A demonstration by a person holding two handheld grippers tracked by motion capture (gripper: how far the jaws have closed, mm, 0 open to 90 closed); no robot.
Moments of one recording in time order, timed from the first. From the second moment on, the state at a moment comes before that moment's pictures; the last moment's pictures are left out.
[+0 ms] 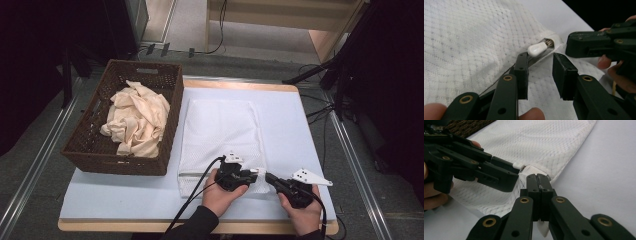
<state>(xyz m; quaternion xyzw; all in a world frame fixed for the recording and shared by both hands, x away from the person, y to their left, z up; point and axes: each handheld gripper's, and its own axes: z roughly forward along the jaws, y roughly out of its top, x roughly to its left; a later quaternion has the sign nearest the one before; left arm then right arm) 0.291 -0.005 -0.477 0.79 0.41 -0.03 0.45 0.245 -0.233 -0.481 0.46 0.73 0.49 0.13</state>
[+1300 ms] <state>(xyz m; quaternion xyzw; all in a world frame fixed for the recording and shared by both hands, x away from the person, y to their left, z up) 0.299 0.016 -0.477 0.74 0.42 -0.13 0.52 0.264 -0.234 -0.485 0.48 0.70 0.53 0.02</state>
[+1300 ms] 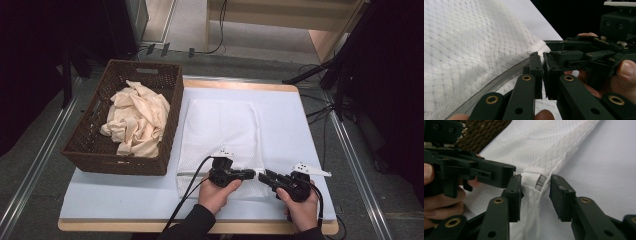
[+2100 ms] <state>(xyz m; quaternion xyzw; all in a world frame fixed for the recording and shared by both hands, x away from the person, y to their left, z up) 0.296 0.020 -0.478 0.74 0.43 -0.13 0.50 0.254 -0.225 -0.479 0.47 0.71 0.53 0.05</state>
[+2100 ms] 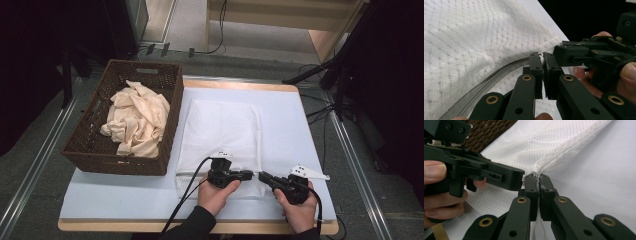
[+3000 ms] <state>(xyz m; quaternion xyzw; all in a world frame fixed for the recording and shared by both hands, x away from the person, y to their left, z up) 0.280 0.053 -0.475 0.72 0.49 -0.05 0.49 0.249 -0.224 -0.474 0.46 0.71 0.52 0.08</state>
